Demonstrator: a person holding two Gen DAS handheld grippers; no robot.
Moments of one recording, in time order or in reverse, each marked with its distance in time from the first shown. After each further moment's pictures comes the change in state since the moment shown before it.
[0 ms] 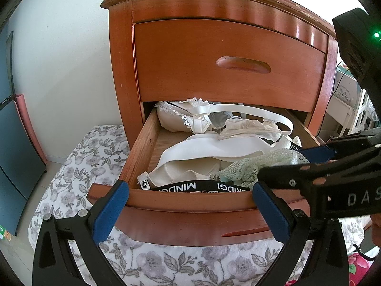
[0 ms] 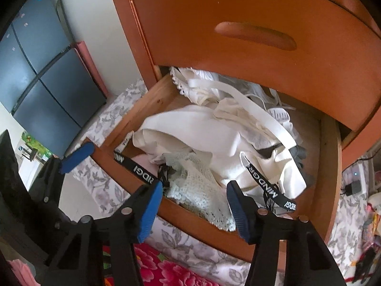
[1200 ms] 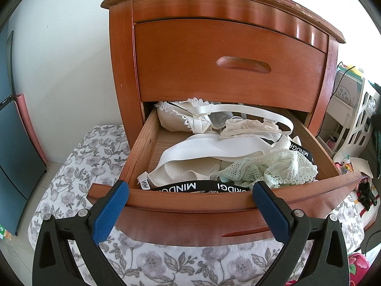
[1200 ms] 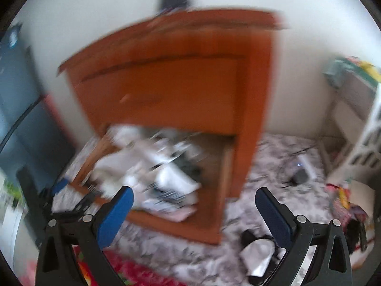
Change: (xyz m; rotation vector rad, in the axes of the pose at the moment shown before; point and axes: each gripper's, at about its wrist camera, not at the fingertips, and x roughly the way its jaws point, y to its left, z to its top) left arm 0.000 0.000 0.000 0.000 0.000 0.000; right arm -0.120 -0.090 -0.034 0.163 -0.198 -0.193
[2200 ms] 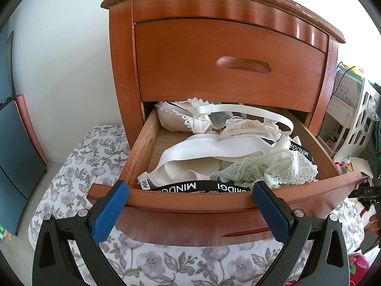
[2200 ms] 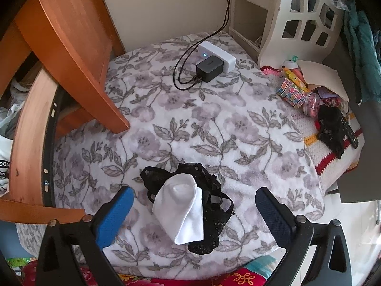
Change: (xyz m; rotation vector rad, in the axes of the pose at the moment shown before) left arm 0.000 0.000 0.000 0.000 0.000 0.001; right arm 0.090 -0.203 -0.143 0.496 0.328 -0.346
